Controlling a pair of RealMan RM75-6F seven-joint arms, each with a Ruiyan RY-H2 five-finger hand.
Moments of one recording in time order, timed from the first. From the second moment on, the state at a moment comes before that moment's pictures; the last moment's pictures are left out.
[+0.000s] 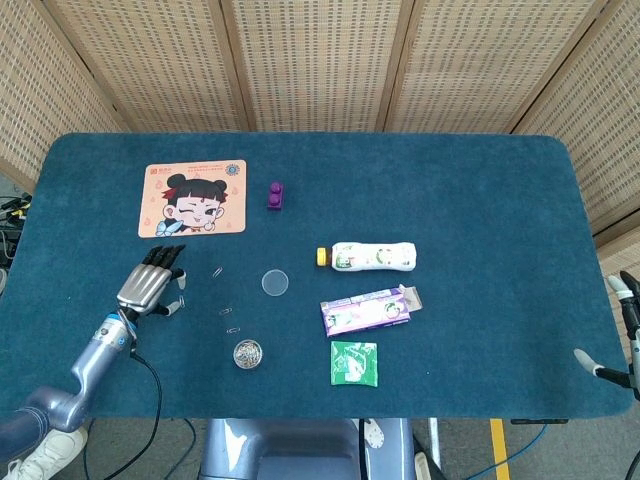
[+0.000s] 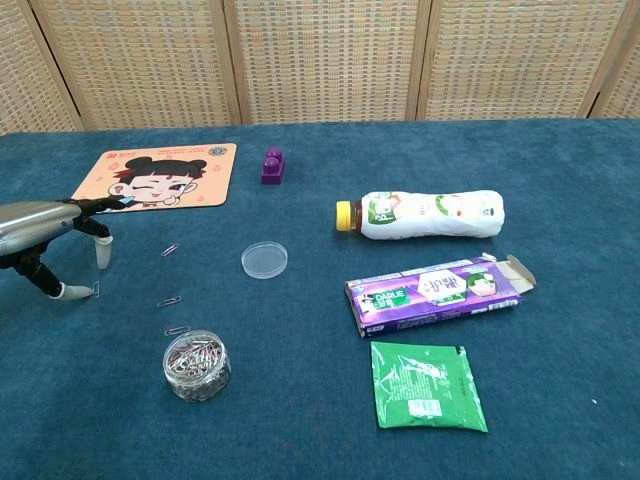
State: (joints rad) left arm -0.59 -1.62 -0.02 -0.94 1.42 0.94 -0.12; right arm 0.03 -0.99 0.10 -1.62 -1.48 1.53 0.20
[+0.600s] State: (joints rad) left arm -0.61 -1.59 -0.06 -1.10 1.39 0.94 -0.01; right arm 0.03 -0.98 0.11 -1.61 -1.47 1.53 0.23
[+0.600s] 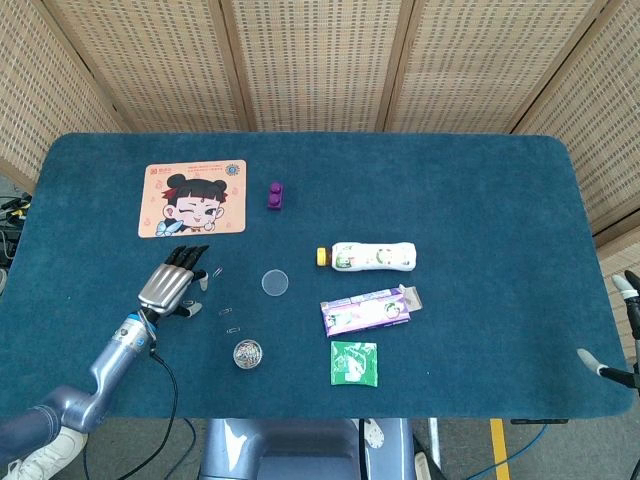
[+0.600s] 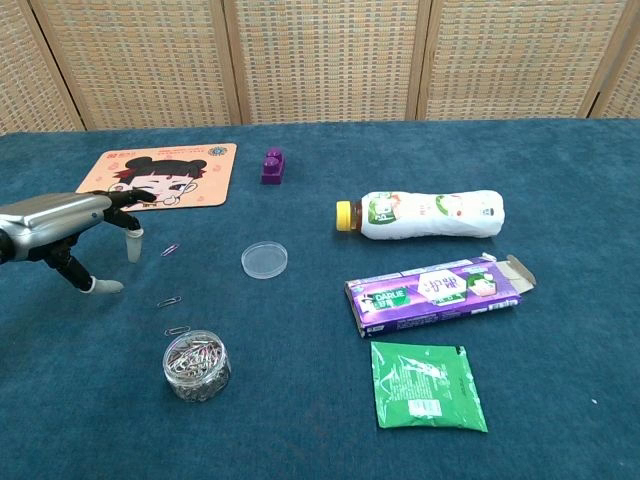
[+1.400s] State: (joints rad) left arm -0.59 -1.58 -0.09 -1.15 1.22 0.86 0.10; right arm 0.03 -0.98 0.10 -1.62 -1.48 1.53 0.22
